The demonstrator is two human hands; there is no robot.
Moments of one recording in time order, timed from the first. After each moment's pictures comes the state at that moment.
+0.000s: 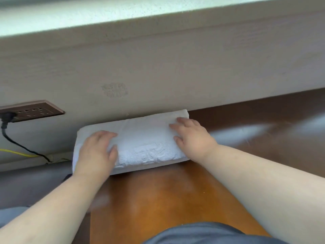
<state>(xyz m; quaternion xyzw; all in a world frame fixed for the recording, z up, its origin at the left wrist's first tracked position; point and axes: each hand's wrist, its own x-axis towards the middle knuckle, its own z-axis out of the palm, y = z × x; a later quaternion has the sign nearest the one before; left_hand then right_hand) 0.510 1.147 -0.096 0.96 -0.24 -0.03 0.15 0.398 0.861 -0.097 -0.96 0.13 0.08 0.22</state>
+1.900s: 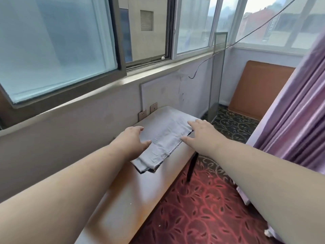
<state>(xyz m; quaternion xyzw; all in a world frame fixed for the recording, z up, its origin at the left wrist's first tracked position) -0.034 0.342 0.147 0.77 -0.61 -0.15 0.16 -0.279 0.259 0.158 -0.84 0.54 -0.06 0.06</state>
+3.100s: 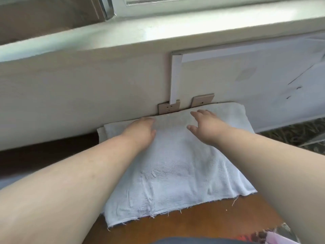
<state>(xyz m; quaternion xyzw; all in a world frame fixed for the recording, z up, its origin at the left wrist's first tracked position) 0.066 -0.071 -0.042 0.90 -0.34 -0.25 0.05 -0.061 -0.272 -0.033 -0.94 0.25 0.18 0.17</state>
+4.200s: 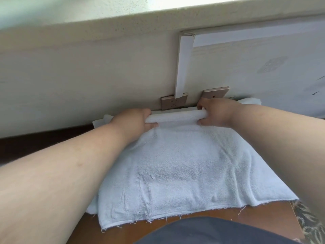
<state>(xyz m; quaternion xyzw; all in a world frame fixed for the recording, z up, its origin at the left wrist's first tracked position) 0.107 -0.075 -0.062 0.90 -0.37 -0.24 0.02 -0.012 -0.341 -0.069 -0.96 0.10 0.22 0.11</state>
